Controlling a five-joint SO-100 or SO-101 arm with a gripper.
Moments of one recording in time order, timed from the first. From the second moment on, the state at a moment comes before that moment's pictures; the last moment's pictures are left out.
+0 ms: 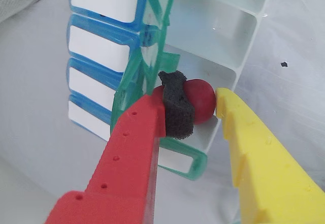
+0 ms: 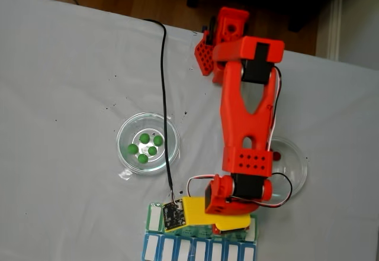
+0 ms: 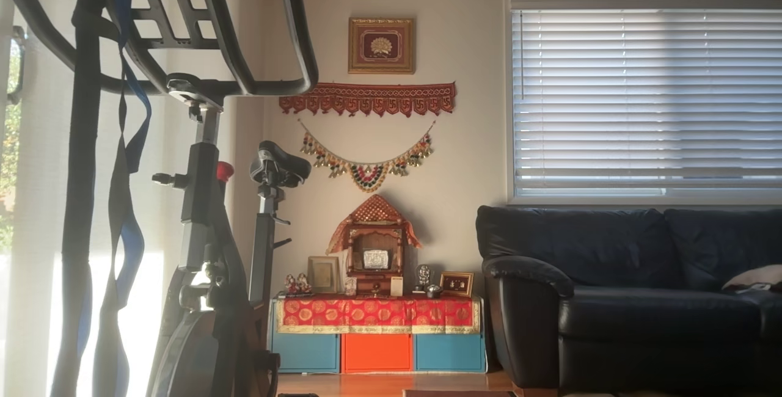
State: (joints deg) arm -5.3 89.6 78.0 61.2 -9.1
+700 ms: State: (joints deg) arm -6.9 86.6 79.7 57.6 -9.0
